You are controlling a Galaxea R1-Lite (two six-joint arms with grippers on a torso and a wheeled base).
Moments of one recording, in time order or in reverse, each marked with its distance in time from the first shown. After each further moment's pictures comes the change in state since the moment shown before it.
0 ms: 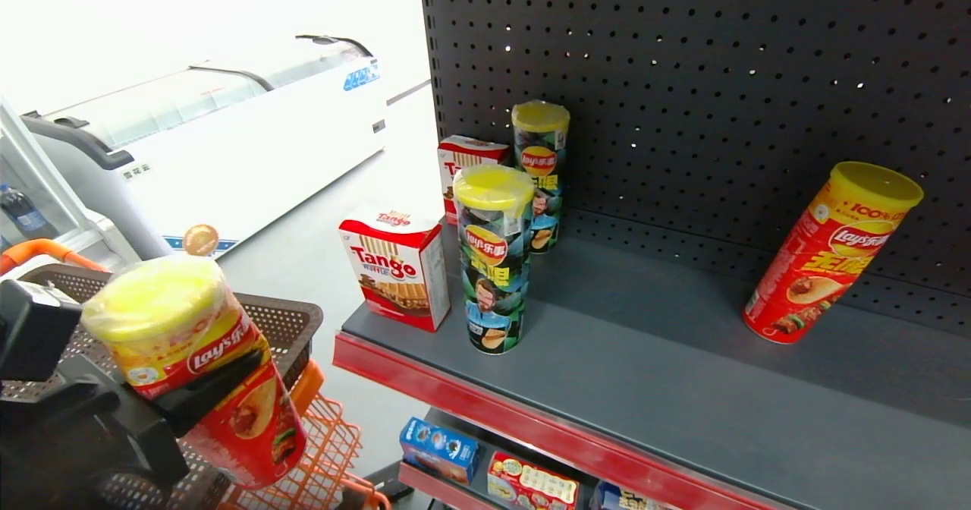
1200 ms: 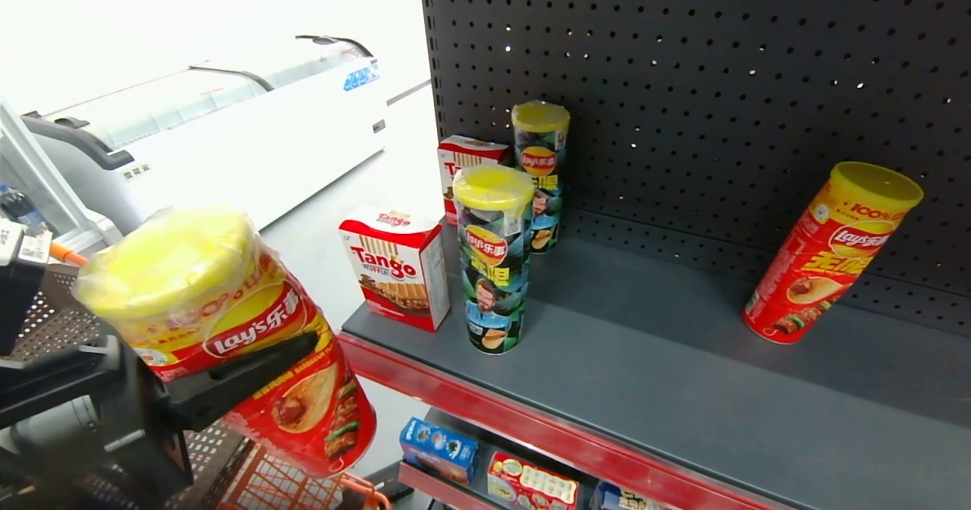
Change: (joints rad) left arm -0.142 0.023 -0.136 0.004 -0.271 -0.005; right arm 0.000 0.000 0.000 0.000 0.000 0.000
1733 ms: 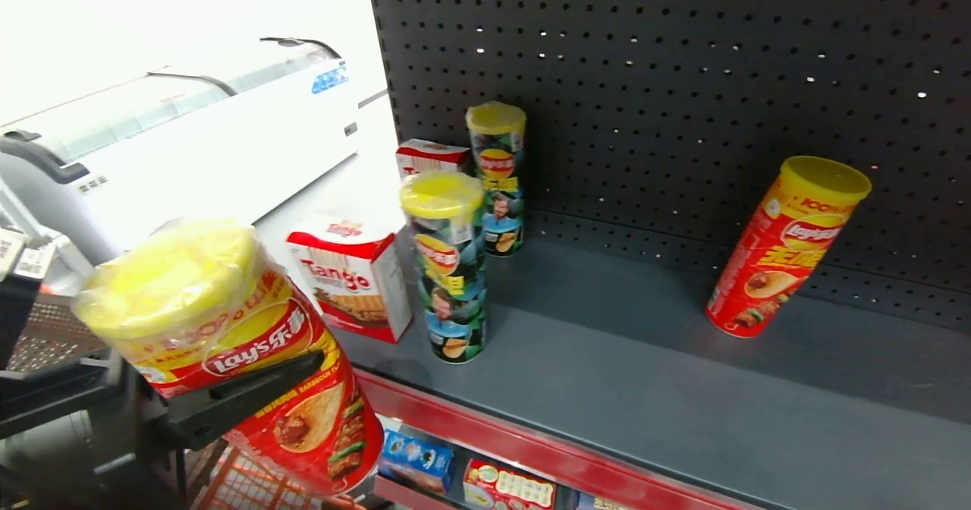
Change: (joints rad) left arm -0.004 0.001 0.007 0.005 -0.078 0.001; right arm 0.001 0.000 0.000 0.001 0.000 -0.001
